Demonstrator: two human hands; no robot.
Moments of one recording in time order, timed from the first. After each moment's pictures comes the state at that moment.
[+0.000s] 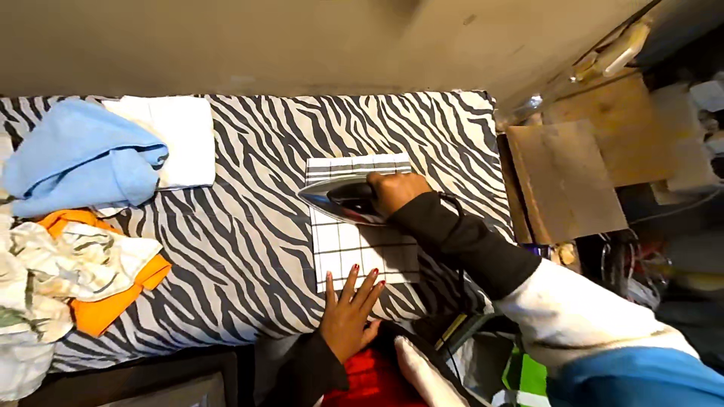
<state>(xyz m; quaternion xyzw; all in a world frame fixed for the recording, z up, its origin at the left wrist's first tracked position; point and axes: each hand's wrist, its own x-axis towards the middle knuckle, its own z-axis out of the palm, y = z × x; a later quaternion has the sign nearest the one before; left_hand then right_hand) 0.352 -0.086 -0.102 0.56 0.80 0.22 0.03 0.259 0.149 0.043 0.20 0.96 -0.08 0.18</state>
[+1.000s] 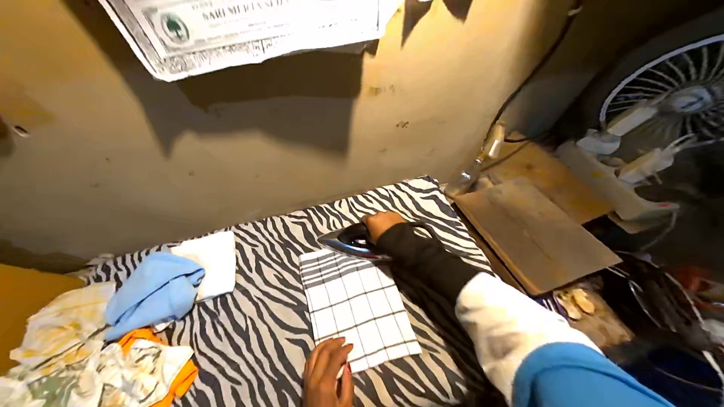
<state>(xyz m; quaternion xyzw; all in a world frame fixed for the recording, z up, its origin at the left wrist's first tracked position) 0.301 -0.082 -0.024 0.43 0.81 0.40 0.04 0.226 0.247 0.052 0.25 0.95 -0.13 0.16</state>
